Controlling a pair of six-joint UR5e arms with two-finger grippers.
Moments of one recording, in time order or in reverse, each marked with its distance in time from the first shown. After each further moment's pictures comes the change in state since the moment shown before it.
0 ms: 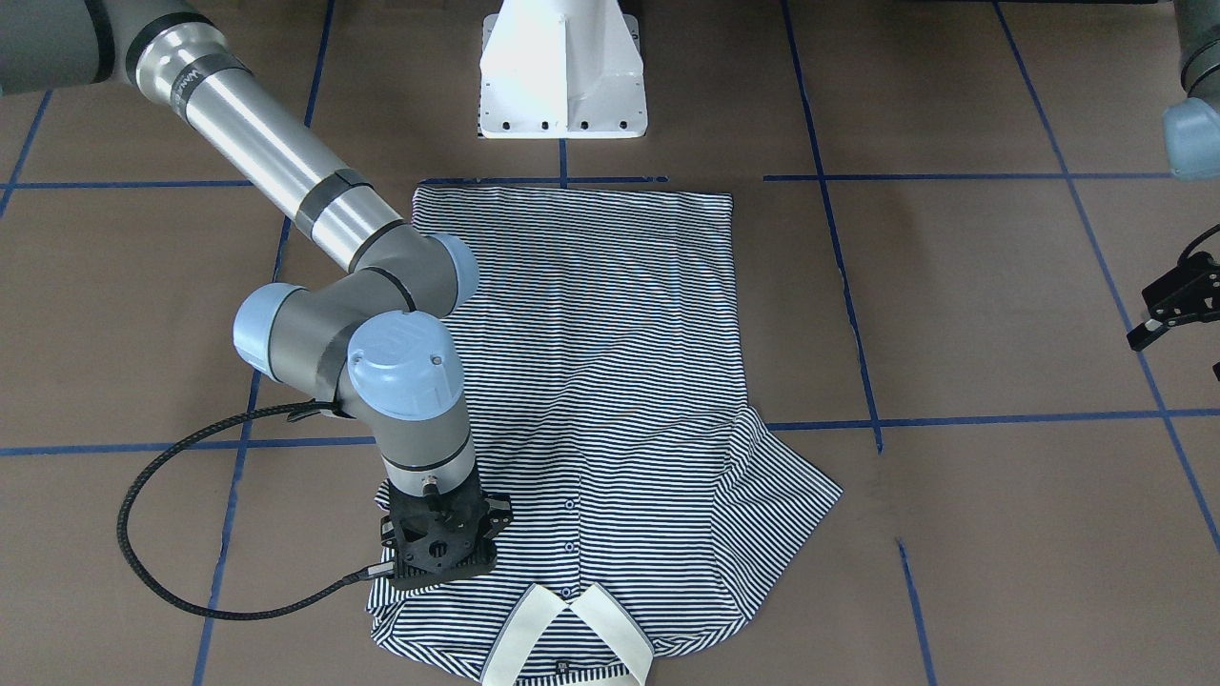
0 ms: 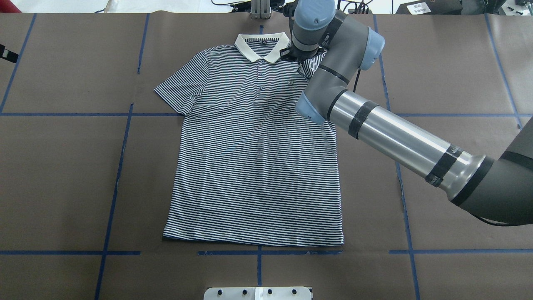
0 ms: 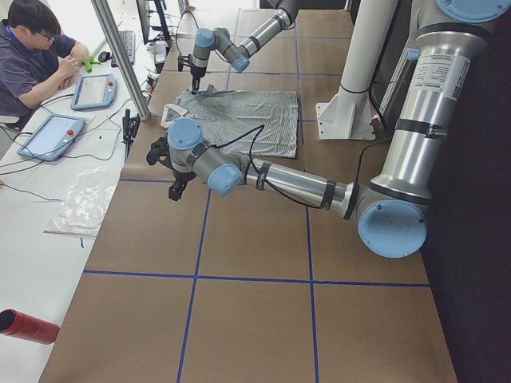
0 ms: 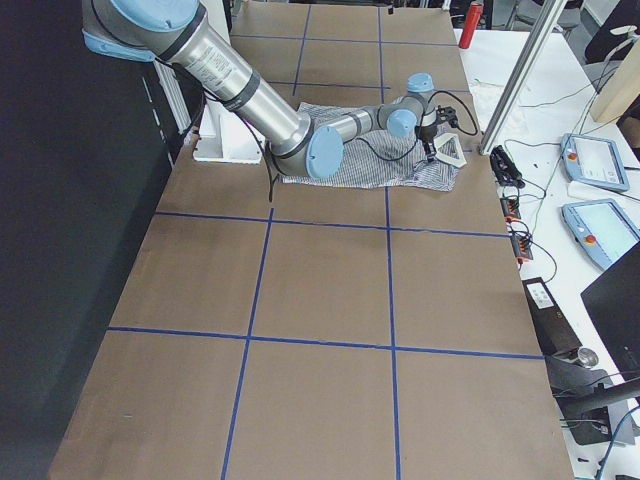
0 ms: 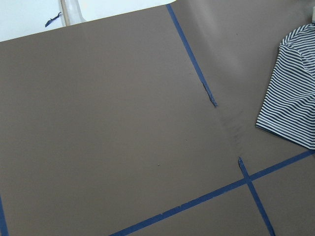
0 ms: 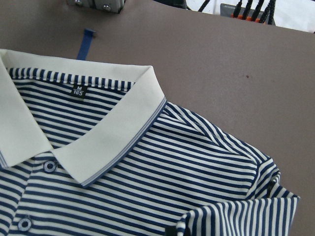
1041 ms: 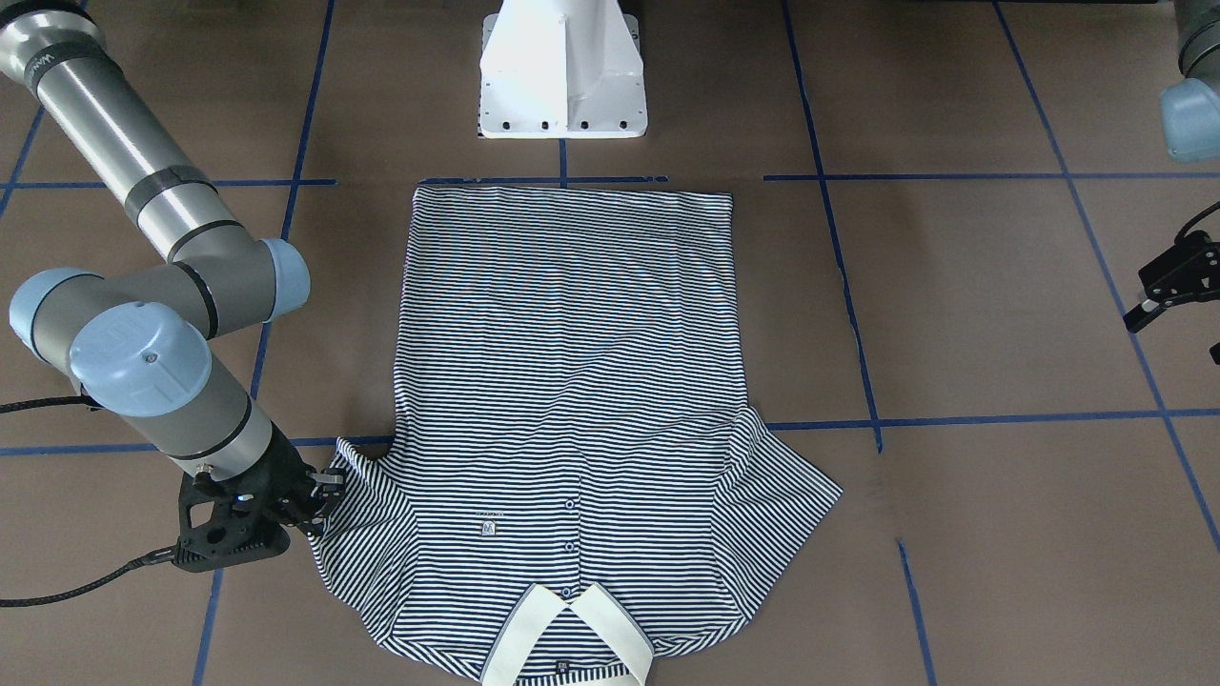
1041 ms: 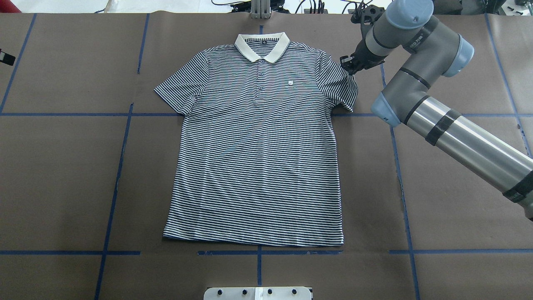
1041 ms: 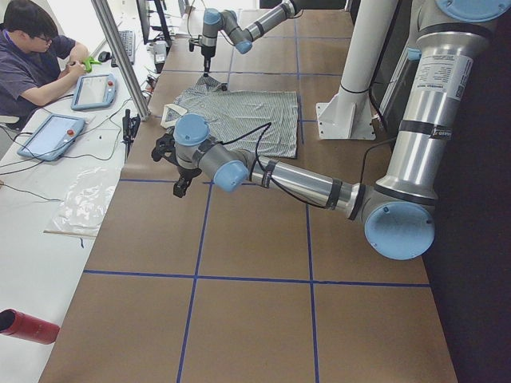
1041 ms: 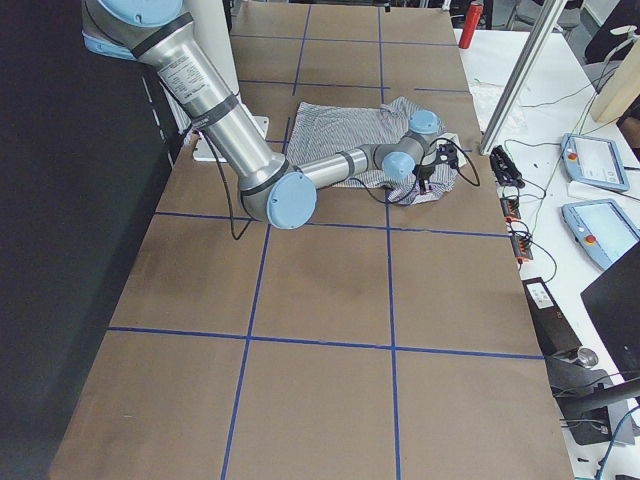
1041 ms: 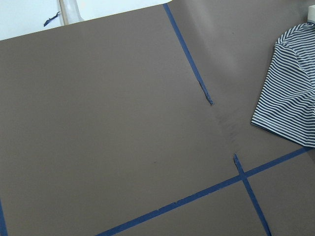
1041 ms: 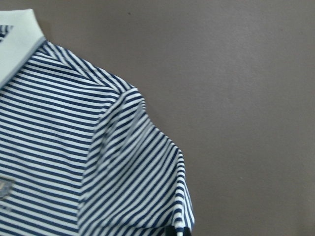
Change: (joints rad) left arm -0.001 0.031 -0.057 0.015 -0.003 -0.006; right arm 0.135 -0.326 0.309 0.044 0.274 -0.051
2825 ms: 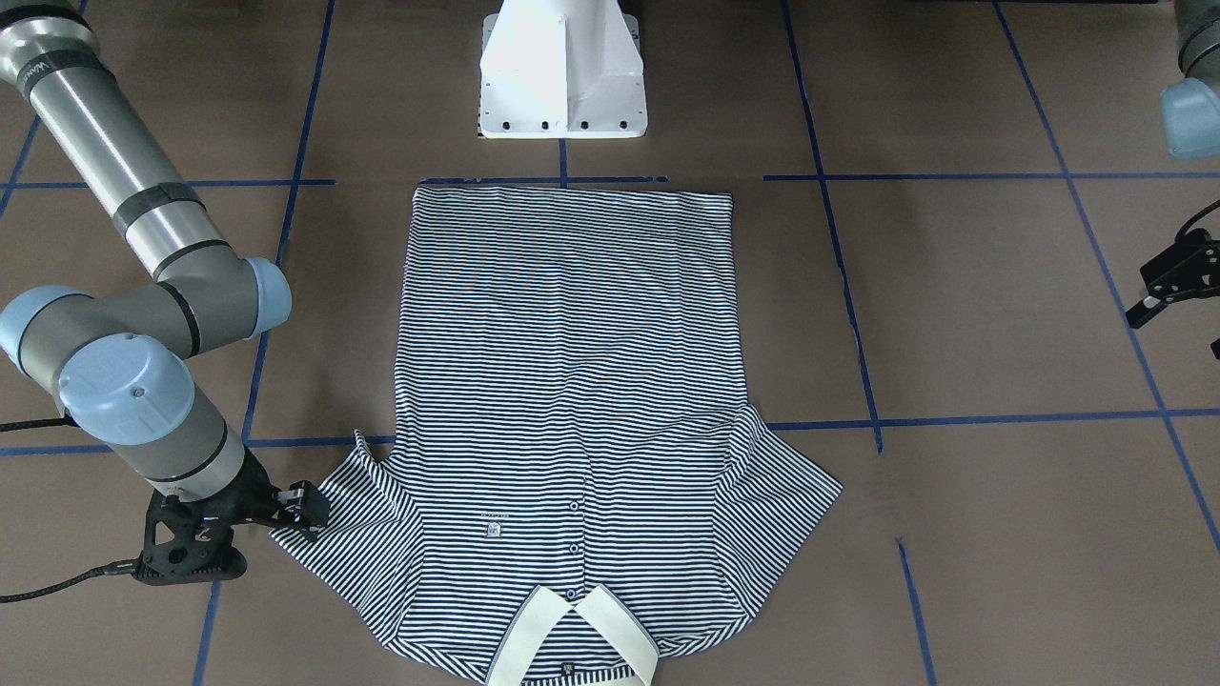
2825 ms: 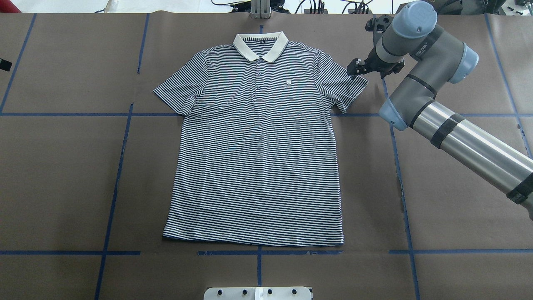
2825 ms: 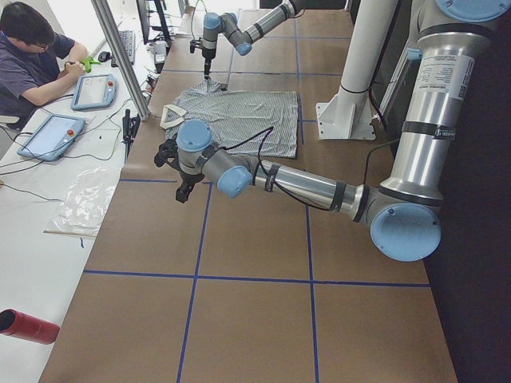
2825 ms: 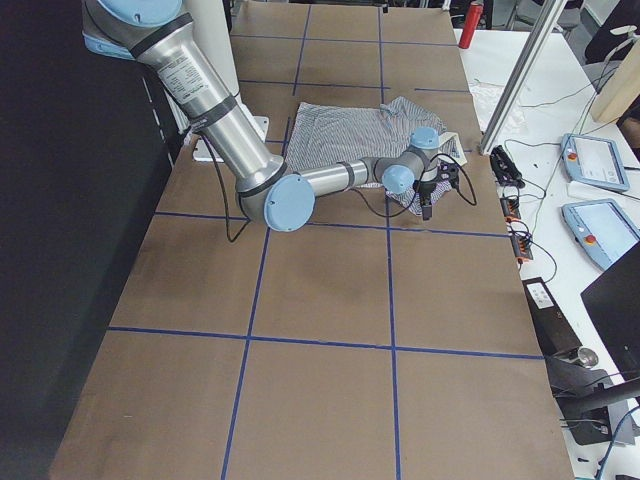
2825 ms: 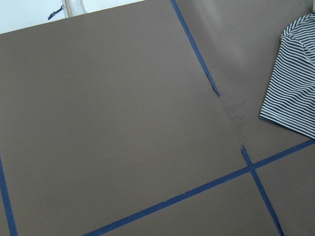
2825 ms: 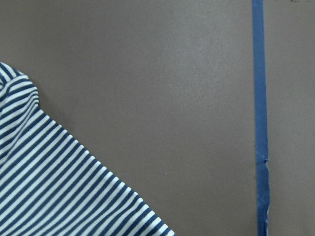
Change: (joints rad) left arm 0.000 0.026 -0.001 -0.012 0.004 0.012; right arm 0.006 -0.026 -0.099 0.009 -0.046 0.053
